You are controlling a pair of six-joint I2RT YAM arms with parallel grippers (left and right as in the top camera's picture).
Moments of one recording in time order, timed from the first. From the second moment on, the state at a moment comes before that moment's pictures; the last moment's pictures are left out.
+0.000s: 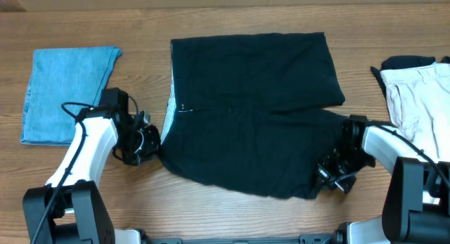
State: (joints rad) left arm 0.10 1.58 0.95 -0.99 0.38 -0.25; right arm -0.12 1.65 0.76 -1.07 -0.37 0.56
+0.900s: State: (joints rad) left arm 0.10 1.58 1.50 -0.98 0.45 -0.32; right arm -0.12 1.67 1.49 -1.17 -0.35 0.46
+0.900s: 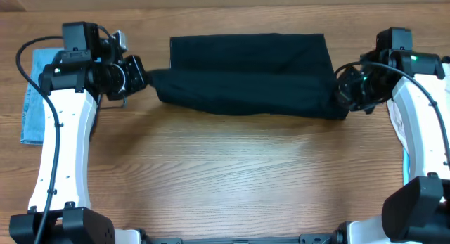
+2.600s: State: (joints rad) left arm -0.11 2.07 1.81 -0.93 0.23 -0.29; right arm -0.05 2.04 1.71 -0.87 -0.43 0.19
